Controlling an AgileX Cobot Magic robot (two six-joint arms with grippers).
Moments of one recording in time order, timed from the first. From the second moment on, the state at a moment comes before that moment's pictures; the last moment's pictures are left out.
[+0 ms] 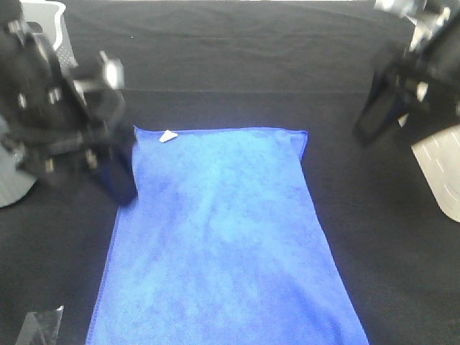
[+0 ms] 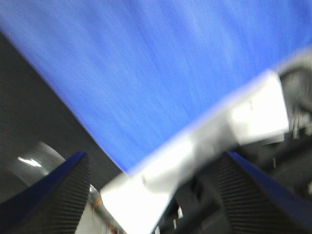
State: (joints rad) left arm -0.37 1.71 -1.23 -0.37 1.12 0.12; right arm 0.13 1.54 -1.22 0.40 1.18 -0.22
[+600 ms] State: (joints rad) left arm -0.23 2.08 -1.77 -0.36 1.12 0.13; right arm 0.11 2.02 -1.82 0.38 1.22 -0.25
